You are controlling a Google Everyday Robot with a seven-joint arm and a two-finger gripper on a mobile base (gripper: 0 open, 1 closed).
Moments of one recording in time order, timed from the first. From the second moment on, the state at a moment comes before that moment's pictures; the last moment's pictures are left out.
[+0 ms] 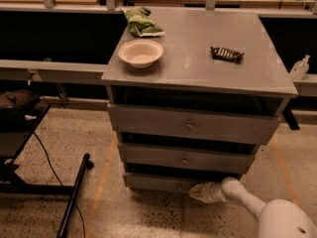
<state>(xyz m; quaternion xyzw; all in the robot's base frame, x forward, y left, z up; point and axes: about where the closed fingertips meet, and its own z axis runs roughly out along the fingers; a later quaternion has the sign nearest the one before) 0.614 -0.193 0.148 -0.66 0.67 0.09 0.35</state>
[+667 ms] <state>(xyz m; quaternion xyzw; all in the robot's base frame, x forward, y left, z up) 0.596 -0.209 0.150 -0.64 0.67 0.10 0.35</state>
